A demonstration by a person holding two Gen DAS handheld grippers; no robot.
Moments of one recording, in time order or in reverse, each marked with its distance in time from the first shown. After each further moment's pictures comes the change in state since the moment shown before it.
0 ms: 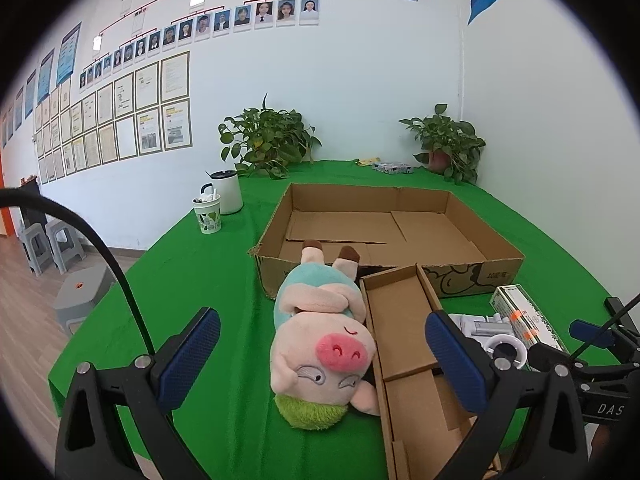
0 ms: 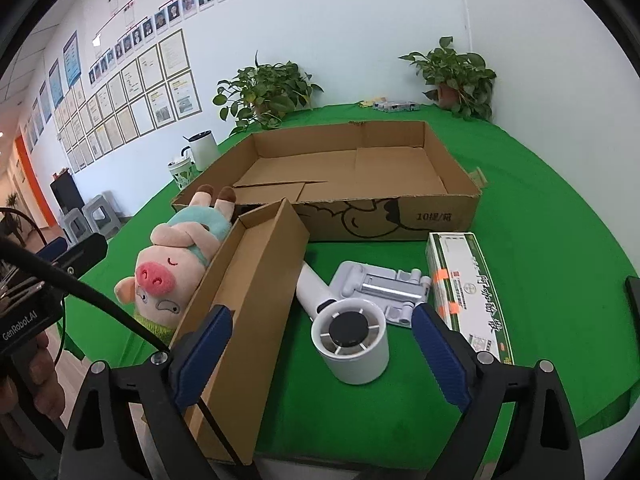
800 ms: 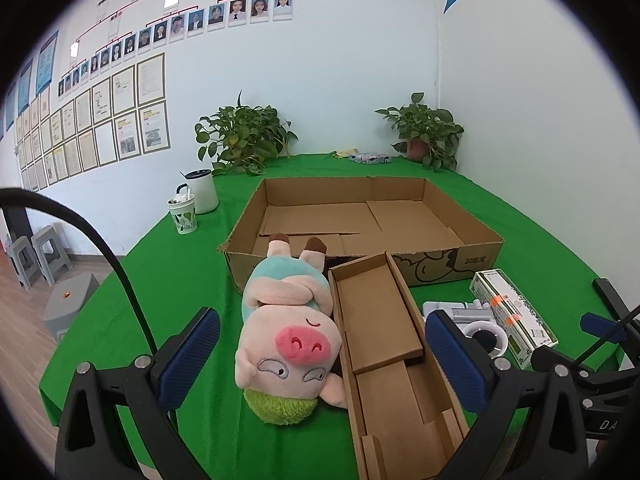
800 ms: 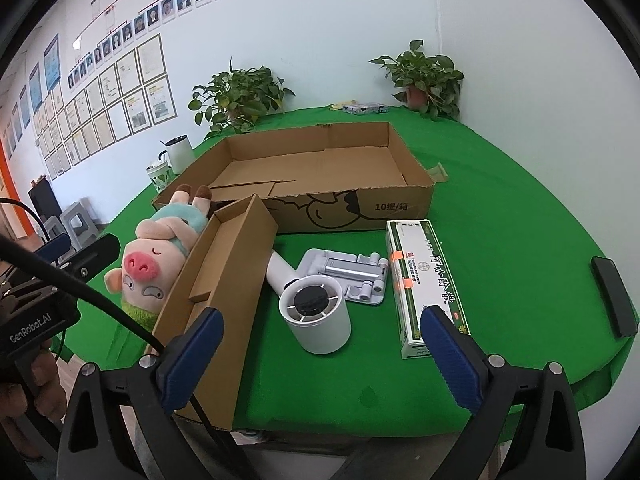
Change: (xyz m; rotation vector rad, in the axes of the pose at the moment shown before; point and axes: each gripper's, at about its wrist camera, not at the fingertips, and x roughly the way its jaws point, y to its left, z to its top) left arm 0.007 -0.020 -0.006 0.050 0.018 -0.051; right arm -0.031 -0.011 -0.014 0.005 -0.013 -0.100
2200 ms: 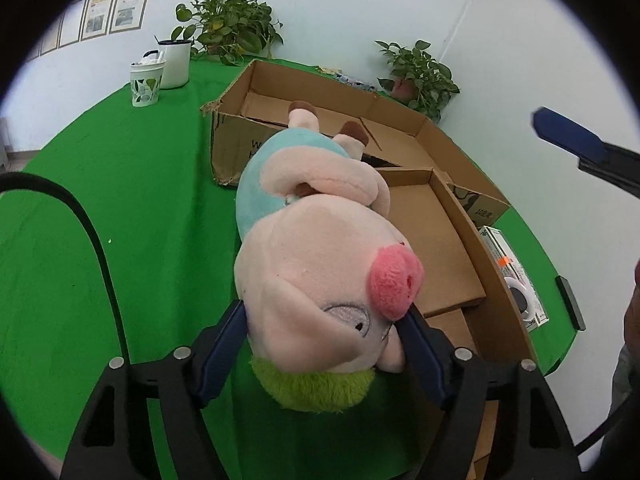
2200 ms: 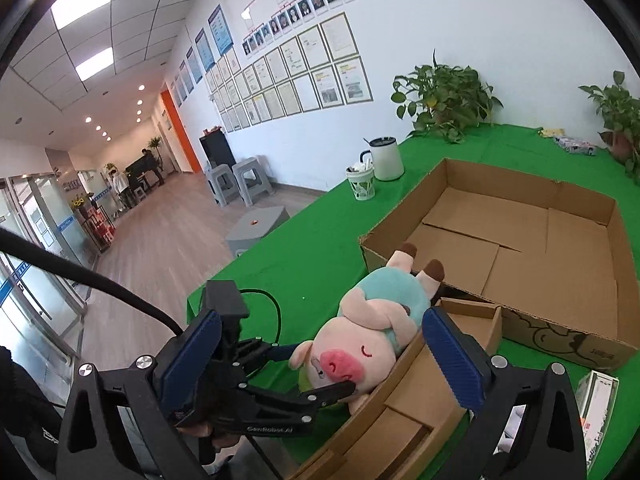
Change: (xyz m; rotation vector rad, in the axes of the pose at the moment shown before) left arm 0.092 0.073 -0.051 -0.205 0.303 -0.288; right arm 0.062 0.134 0.123 -0.313 0.108 0.666
